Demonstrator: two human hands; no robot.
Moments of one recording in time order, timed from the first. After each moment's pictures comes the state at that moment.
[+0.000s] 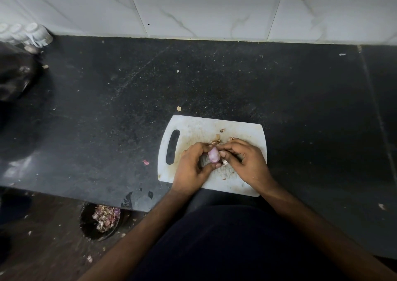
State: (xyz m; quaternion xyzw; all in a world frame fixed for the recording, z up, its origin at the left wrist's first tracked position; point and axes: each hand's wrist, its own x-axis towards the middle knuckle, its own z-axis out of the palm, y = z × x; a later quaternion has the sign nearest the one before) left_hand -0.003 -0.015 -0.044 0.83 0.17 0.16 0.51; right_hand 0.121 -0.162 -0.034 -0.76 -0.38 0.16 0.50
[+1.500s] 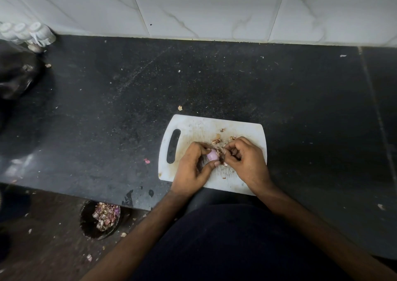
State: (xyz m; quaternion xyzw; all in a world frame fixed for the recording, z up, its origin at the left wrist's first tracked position) left_hand -0.009 -0.017 -0.040 0.83 0.15 0.20 0.49; right_hand 0.117 -0.159 -0.041 -0.83 -0.33 0.11 0.44
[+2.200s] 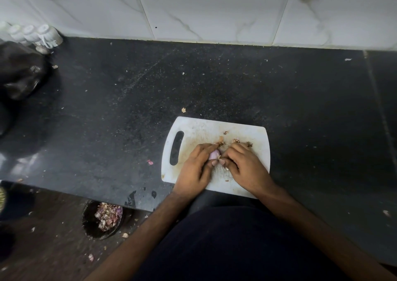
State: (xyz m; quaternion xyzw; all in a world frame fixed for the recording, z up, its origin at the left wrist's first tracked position) left_hand -0.010 -0.015 -0.039 0.88 0.12 0.17 0.42; right_hand 0.117 -0.159 -0.042 -0.81 -0.48 0.12 0.32
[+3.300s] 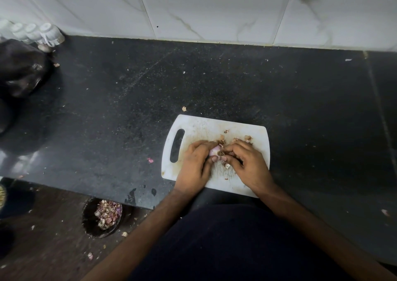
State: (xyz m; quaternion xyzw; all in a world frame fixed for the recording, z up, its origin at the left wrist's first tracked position) left_hand -0.007 -0.016 -0.048 0.90 0.16 0.15 0.38; right_hand 0.118 -0.162 -0.043 -0.79 -0.43 0.10 0.43
